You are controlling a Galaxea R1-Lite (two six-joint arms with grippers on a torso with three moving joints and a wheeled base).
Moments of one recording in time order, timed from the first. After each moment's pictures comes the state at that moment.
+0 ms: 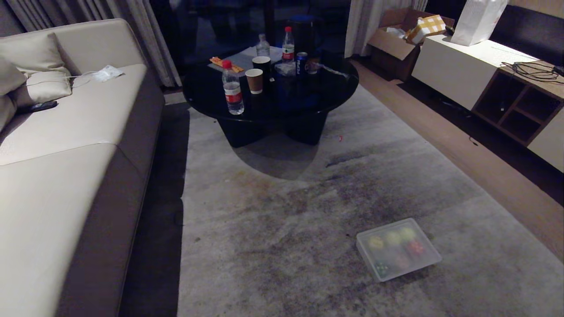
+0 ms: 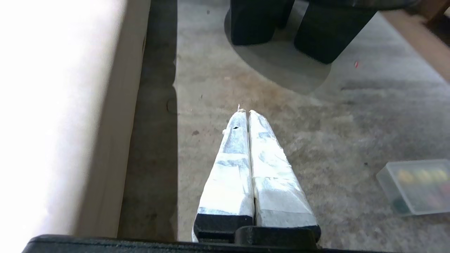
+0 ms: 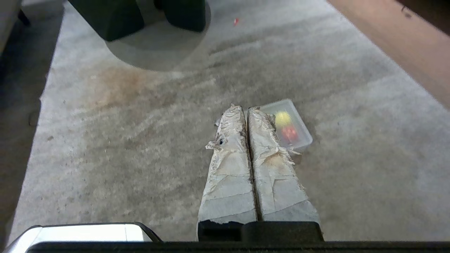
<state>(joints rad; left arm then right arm) 0.00 0.00 0.00 -0.01 0.07 -0.15 0.01 0.00 0.00 -0.03 -0.01 0.05</state>
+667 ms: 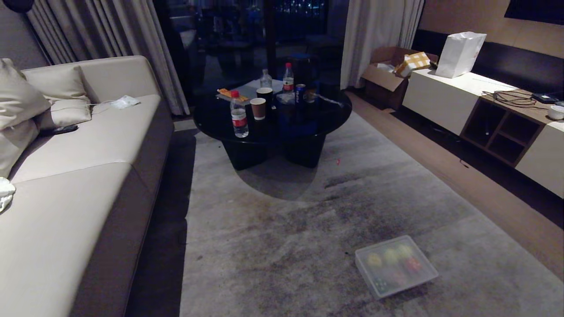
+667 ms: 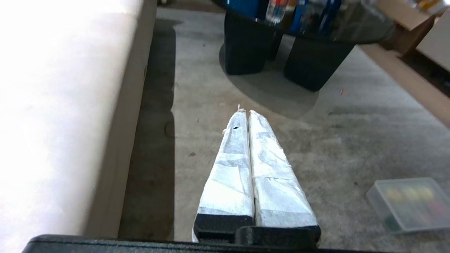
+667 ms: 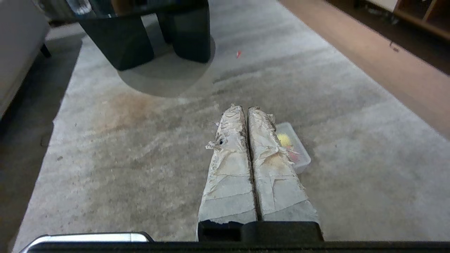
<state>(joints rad) 0.00 0.00 0.00 -0.01 0.07 -0.15 0.01 0.00 0.00 -0.03 -0.01 0.05</state>
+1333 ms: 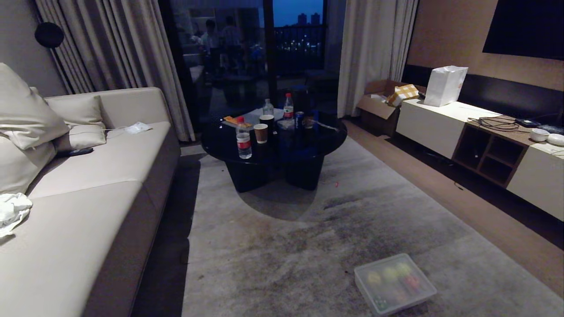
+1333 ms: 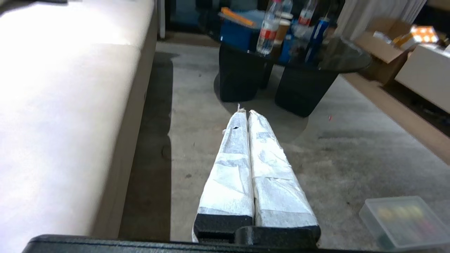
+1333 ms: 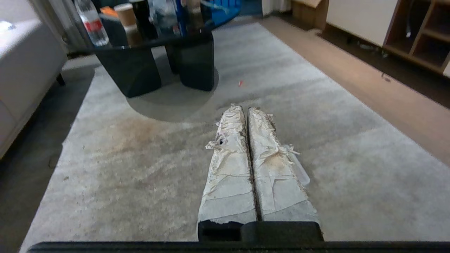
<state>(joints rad) 0.00 0.00 0.00 -0.01 0.07 -0.15 0.01 0.00 0.00 -0.03 -0.01 0.05</state>
